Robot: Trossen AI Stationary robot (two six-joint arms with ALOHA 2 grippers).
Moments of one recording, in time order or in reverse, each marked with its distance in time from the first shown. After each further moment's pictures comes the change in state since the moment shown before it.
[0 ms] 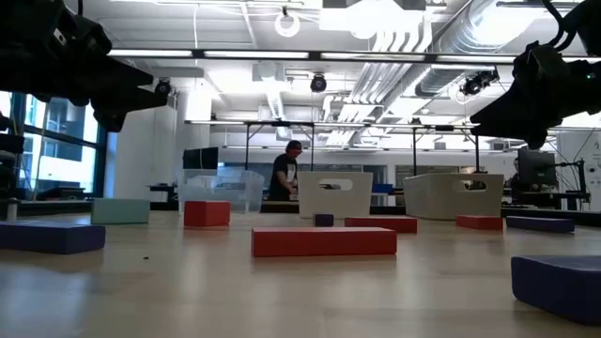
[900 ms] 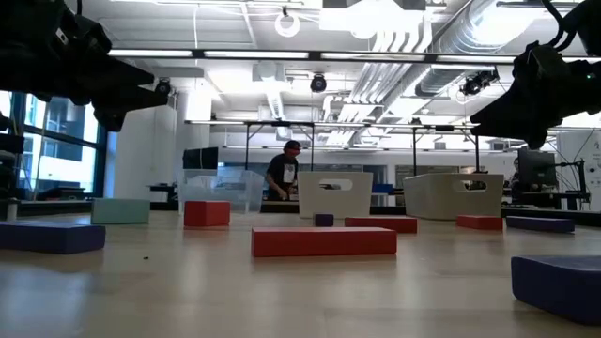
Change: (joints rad) left arm 0.000 0.000 0.000 0.012 -0.016 -0.001; right arm 0.000 0.000 0.000 0.000 0.000 0.000
